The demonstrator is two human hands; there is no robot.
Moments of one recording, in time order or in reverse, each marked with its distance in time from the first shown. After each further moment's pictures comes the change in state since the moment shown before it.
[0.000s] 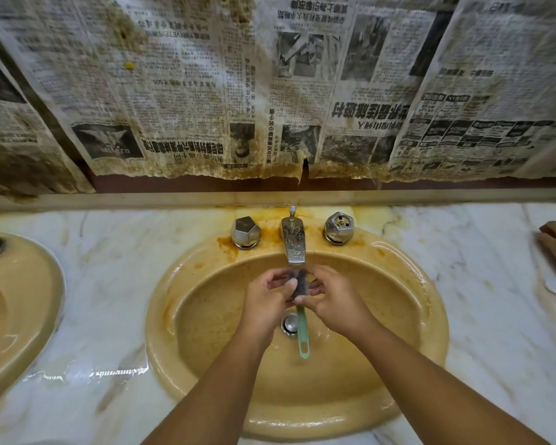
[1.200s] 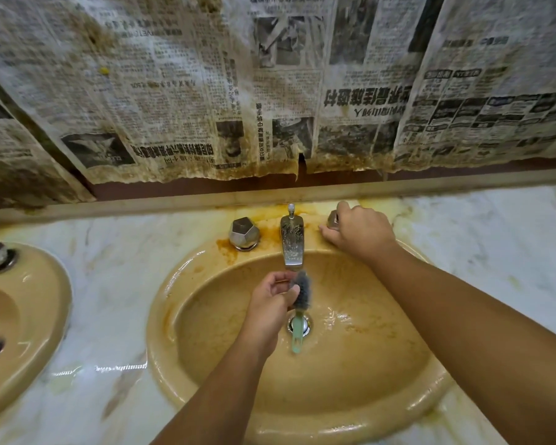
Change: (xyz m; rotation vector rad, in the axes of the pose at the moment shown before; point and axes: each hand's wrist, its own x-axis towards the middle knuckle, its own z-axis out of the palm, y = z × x) left_hand 0.004 -0.007 0.006 0.005 0.008 -0.109; right_hand 0.102 -0.005 -0.081 -0.928 0.117 -0.033
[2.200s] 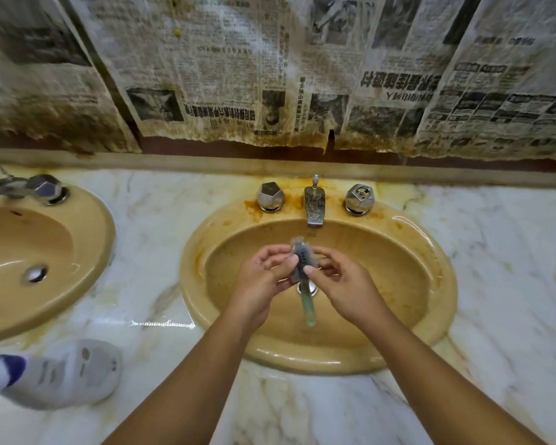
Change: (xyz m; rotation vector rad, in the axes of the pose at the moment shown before) left_hand -0.086 0.018 -0.043 -0.176 -0.048 0.103; right_hand -0.173 -0.082 -0.001 1.216 -0.164 0.072
